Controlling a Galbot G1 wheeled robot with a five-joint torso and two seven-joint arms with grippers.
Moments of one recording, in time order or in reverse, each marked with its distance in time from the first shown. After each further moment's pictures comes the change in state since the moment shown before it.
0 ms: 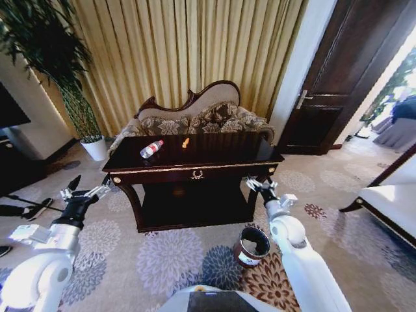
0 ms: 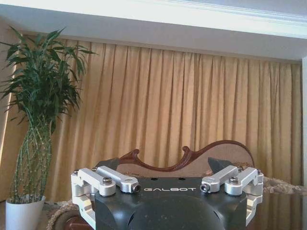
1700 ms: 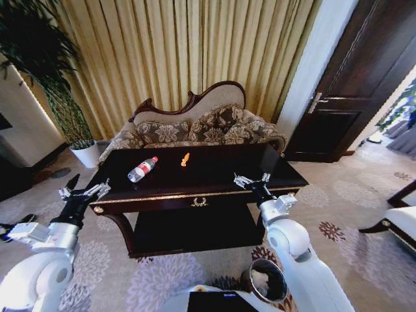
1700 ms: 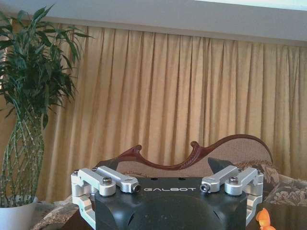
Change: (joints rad) left arm -0.009 0.007 0.001 -0.009 0.002 0.030 -0.030; right arm -0.043 -0.012 -0.050 0.093 -0.124 -0.025 0.000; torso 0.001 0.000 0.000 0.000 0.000
